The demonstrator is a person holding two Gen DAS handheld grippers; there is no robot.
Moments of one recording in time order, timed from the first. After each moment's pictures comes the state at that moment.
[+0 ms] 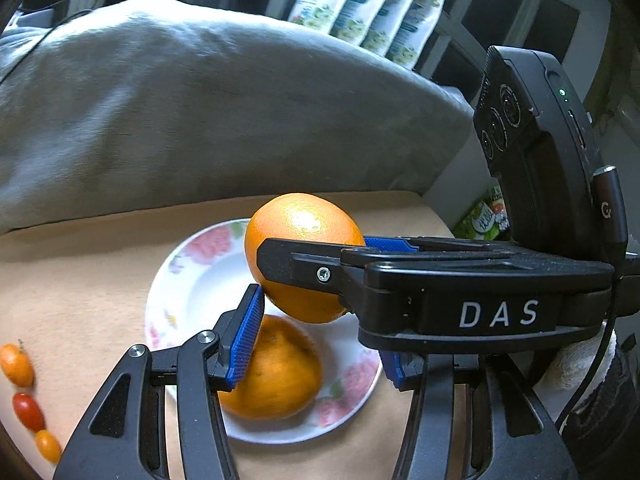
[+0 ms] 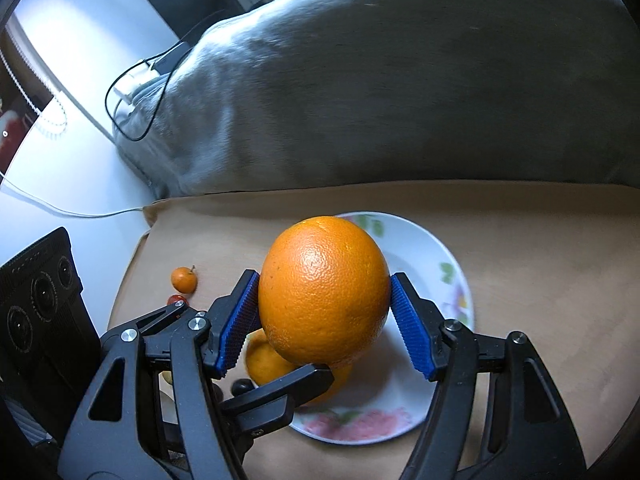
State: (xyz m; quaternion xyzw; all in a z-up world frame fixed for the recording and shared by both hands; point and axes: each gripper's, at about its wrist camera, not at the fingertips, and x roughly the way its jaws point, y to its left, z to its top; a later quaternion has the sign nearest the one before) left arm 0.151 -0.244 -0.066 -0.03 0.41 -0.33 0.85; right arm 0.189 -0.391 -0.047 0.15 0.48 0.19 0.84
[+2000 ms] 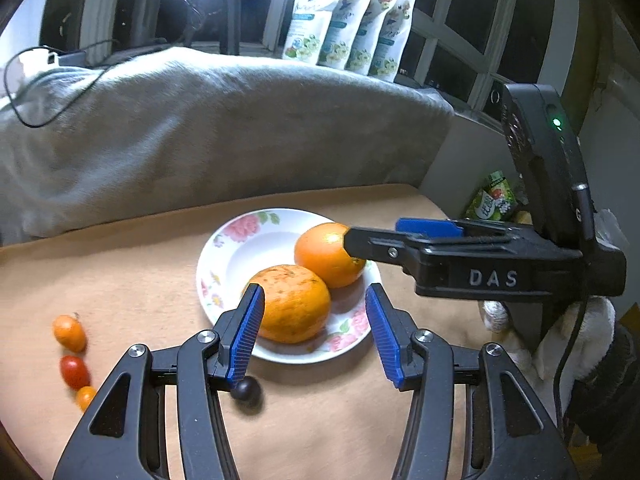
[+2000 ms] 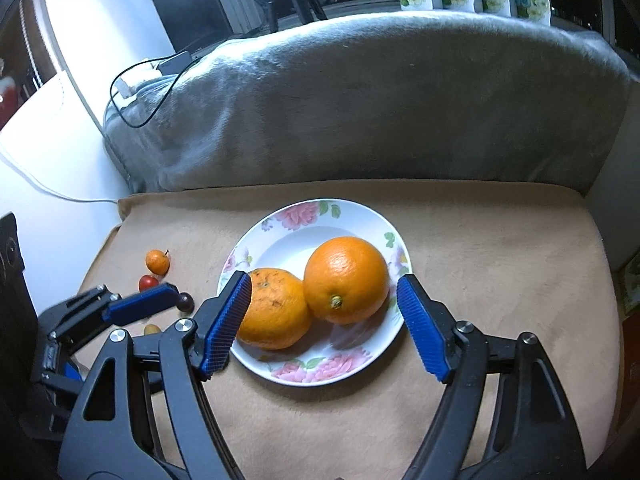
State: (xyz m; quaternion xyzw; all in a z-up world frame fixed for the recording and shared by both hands) left arm 0.073 -0.181 -0.048 0.01 0.36 -0.30 0.88; right arm 0.118 -0.387 -0.025 0.09 0.42 0.13 0.89
